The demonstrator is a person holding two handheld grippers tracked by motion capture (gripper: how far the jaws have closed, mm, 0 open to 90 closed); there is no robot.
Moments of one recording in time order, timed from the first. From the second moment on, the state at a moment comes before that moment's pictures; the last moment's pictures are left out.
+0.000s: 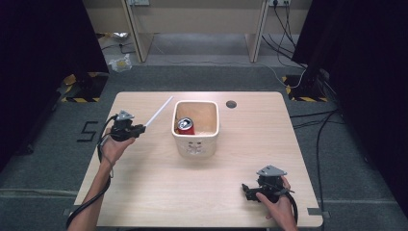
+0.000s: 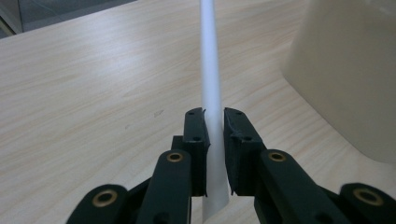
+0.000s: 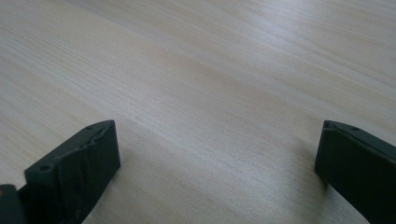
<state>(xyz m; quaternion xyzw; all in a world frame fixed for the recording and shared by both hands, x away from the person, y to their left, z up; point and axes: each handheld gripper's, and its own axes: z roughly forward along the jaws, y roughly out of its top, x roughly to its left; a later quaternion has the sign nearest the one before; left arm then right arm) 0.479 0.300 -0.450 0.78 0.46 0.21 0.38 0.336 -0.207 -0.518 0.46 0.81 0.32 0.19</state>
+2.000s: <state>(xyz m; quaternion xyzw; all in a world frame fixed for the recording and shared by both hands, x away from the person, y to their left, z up) 0.400 0.262 -0.350 0.83 0.32 0.22 0.40 0.336 -0.207 -0.518 0.46 0.81 0.32 0.19</state>
